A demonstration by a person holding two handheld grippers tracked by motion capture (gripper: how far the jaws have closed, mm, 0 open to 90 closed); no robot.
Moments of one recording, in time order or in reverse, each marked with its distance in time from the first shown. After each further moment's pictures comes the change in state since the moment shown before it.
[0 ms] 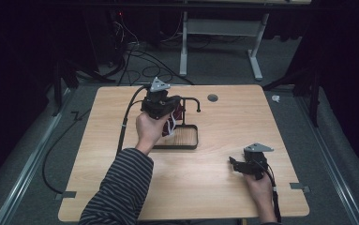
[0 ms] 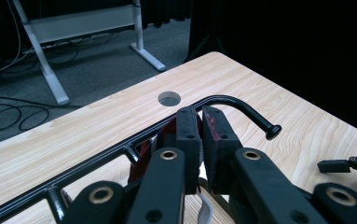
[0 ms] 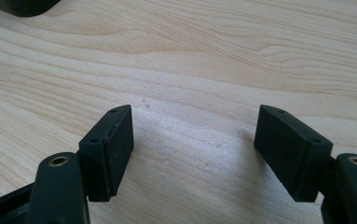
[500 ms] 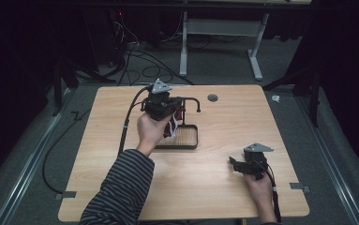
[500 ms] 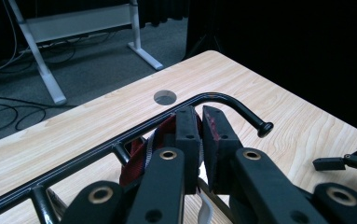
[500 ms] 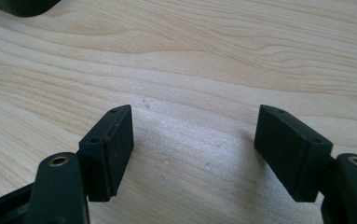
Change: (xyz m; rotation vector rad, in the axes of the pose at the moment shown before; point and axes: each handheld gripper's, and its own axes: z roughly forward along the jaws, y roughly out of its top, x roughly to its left) left arm -0.005 -0.002 0.001 -0.002 -0.007 0.002; right arm 0.000 0.000 0.000 0.000 0.000 0.000
